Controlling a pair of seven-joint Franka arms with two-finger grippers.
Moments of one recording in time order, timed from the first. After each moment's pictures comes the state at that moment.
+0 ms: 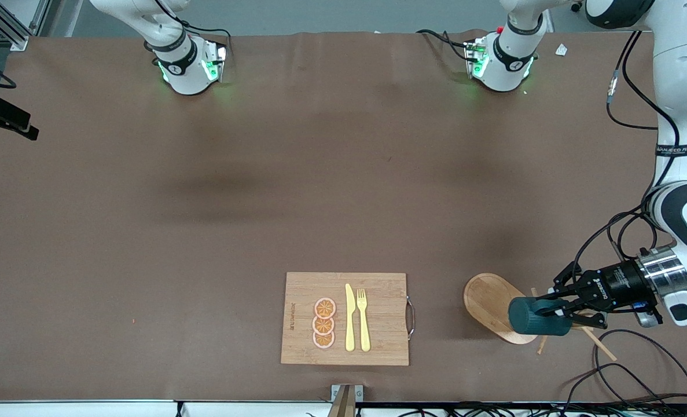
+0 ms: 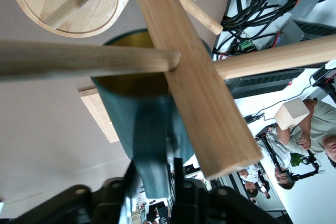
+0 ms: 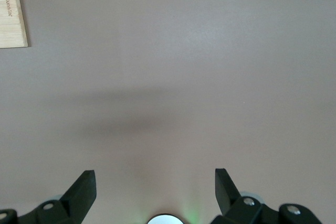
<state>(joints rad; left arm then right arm) 0.20 0.70 -0.18 -1.29 -0.93 2.00 -0.96 0.03 -0.01 -0.12 -1.48 0.00 1.40 -0.03</state>
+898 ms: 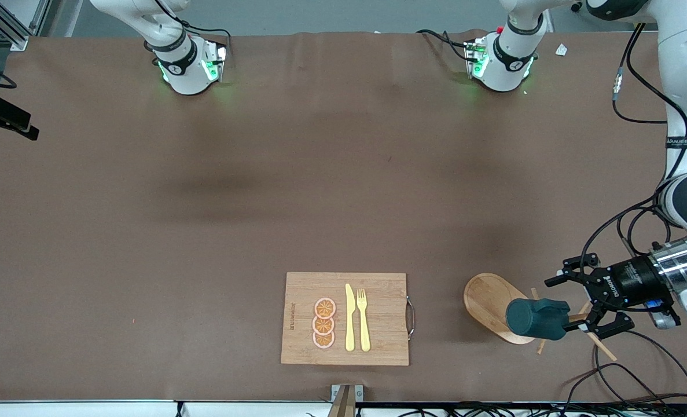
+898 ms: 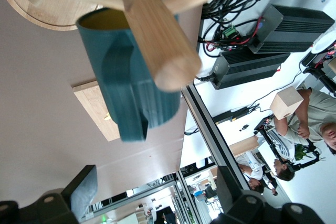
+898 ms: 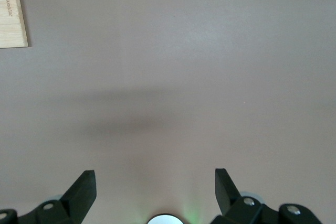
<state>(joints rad) 0.19 0.64 -0.19 -1.26 -0.88 2.00 -0.96 0.03 -0.01 -0.12 -1.48 0.00 1.40 -0.03</state>
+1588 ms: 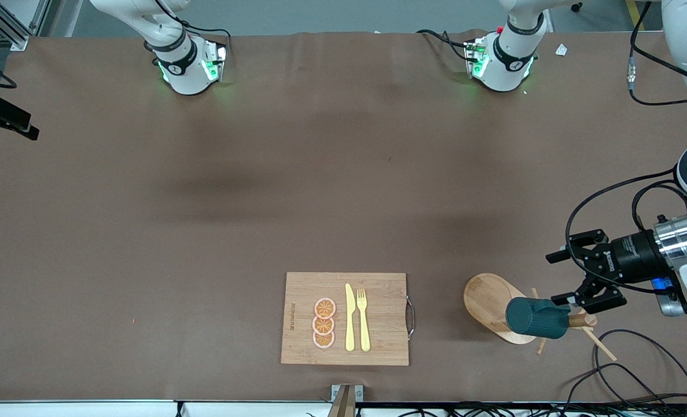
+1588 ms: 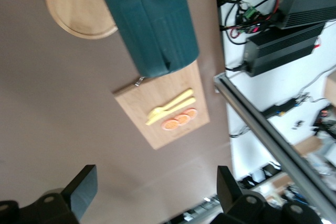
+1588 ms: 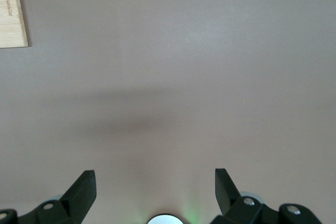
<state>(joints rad) 0.17 0.53 -0.23 -1.26 -0.61 1.88 -0.96 0.03 -0.01 -0.12 -1.48 0.00 1.40 -0.03</state>
